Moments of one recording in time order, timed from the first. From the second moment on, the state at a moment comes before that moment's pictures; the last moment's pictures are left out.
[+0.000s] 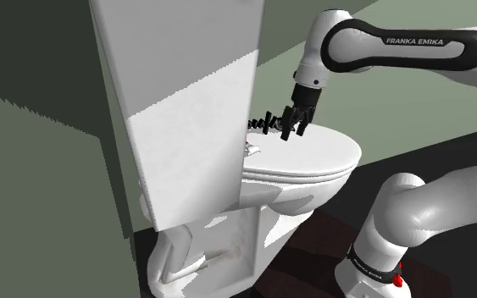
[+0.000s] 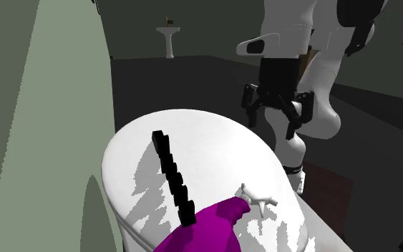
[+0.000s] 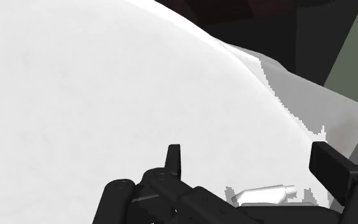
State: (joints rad) arm 0.00 -0.79 0.00 -2.43 0.07 1.70 0.09
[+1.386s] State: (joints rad) arm -0.13 -0.15 -0.13 -1.80 0.00 1.66 0.13
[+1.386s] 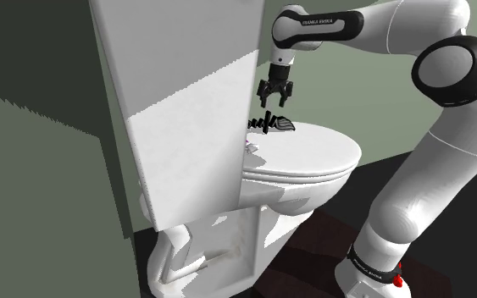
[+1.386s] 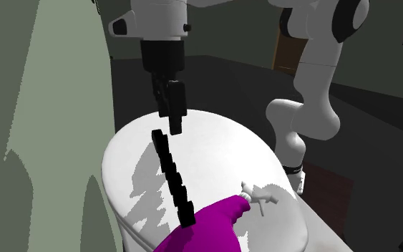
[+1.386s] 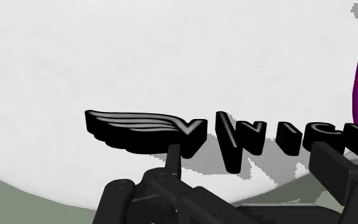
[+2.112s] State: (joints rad) arm -0.13 -0.15 -0.13 -1.89 0.00 1.75 0.13
